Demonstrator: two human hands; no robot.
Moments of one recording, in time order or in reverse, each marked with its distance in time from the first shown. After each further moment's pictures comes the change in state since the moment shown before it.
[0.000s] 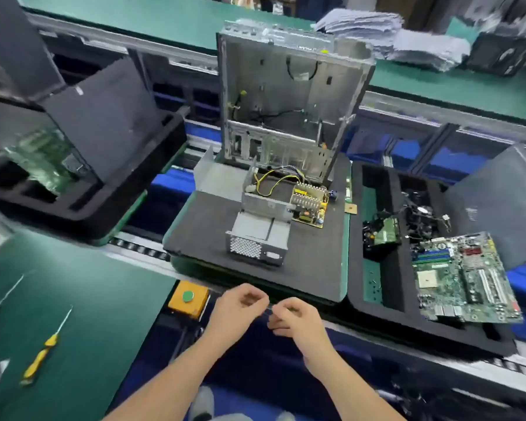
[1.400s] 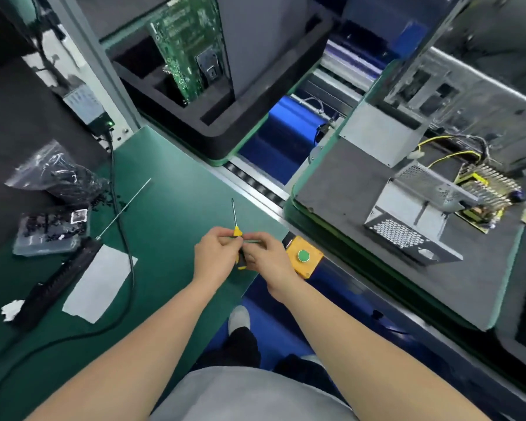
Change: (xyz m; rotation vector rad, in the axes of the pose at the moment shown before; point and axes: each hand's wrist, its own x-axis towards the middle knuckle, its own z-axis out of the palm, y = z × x) left_hand -0.010 -0.136 -0.219 -0.108 0.598 -0.488; right_hand 0.079 -0.016 0.303 -0.097 -0.337 0.155
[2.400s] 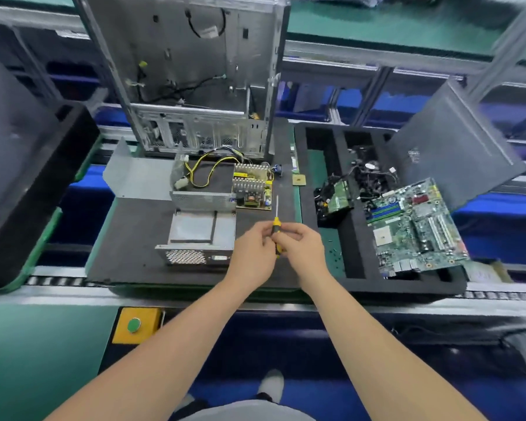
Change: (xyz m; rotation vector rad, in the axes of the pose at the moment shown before) left_hand -0.198 0.202 0.313 0.197 -0.665 0.612; right_hand -0.133 -0.008 -0.383 0.234 0.800 -0.229
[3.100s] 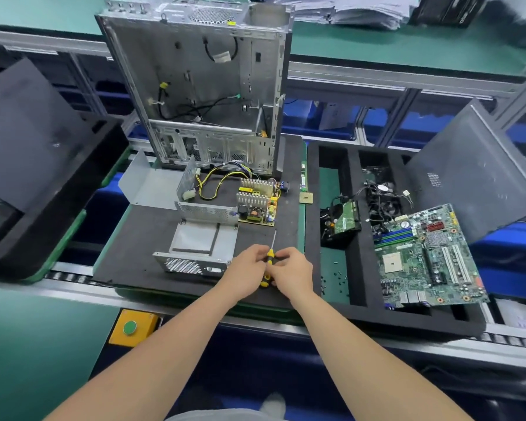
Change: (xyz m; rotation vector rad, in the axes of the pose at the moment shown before) left_hand 0.023 -0.023 0.013 0.084 -0.114 -0.180; right_hand 0.031 0.030 0.004 -0.337 -0.106 0.019
